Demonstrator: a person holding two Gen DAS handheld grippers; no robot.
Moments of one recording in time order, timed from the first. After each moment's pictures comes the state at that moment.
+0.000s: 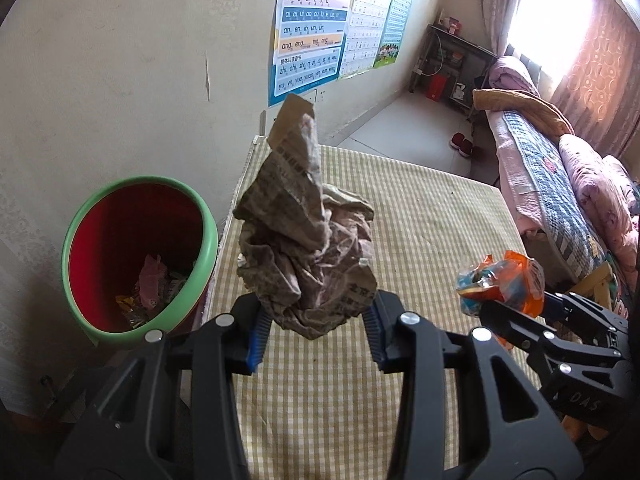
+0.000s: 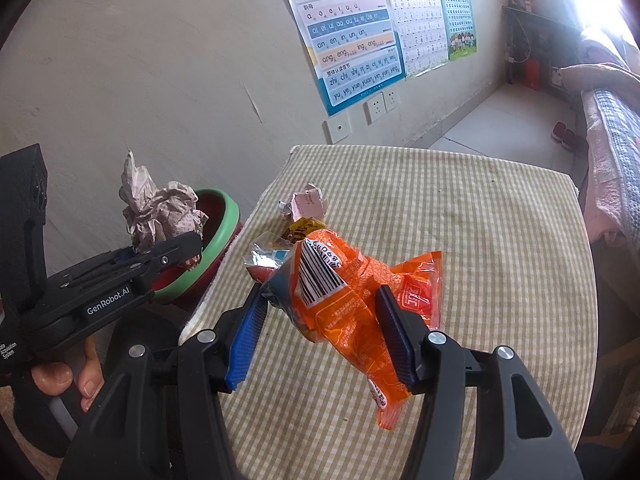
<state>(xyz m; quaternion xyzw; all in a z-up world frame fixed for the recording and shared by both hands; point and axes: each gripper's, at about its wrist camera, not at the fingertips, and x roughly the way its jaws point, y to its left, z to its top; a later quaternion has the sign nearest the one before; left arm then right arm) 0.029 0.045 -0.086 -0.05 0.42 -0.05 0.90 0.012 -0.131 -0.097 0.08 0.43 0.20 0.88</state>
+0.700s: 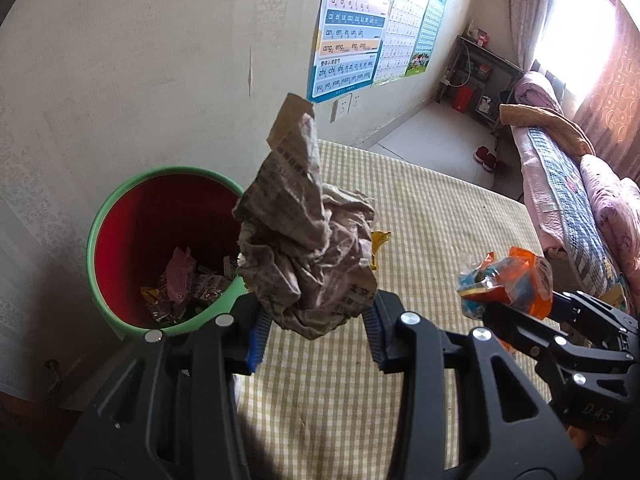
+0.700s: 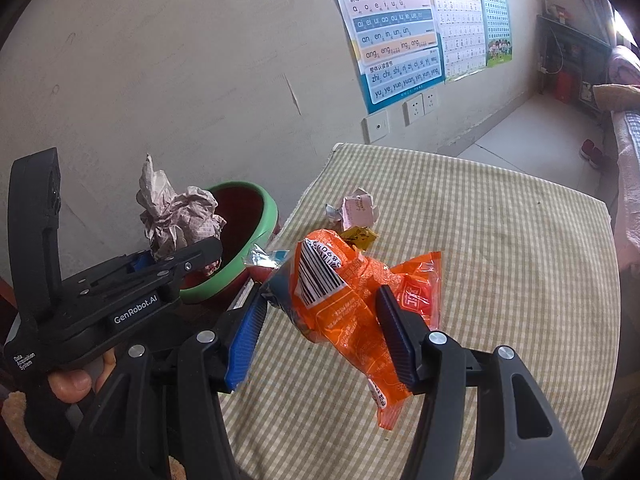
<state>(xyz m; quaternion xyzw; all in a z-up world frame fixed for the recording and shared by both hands) 0.030 0.085 -0.090 -0.07 0.42 -0.01 0.90 0.027 -0.080 -0.089 0.06 0.43 0.24 0.87</state>
